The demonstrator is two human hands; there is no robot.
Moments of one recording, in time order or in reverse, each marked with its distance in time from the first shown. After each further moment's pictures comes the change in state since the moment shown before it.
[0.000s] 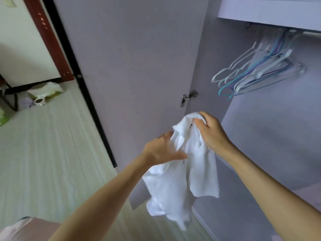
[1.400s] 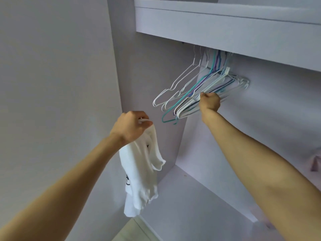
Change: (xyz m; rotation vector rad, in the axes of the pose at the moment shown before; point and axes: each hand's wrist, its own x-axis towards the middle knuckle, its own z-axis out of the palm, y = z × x) left_hand 0.209 0.122 -0.033 -0.026 0.332 0.238; right_hand 0.243 0.144 -0.184 -0.040 0.745 0.426
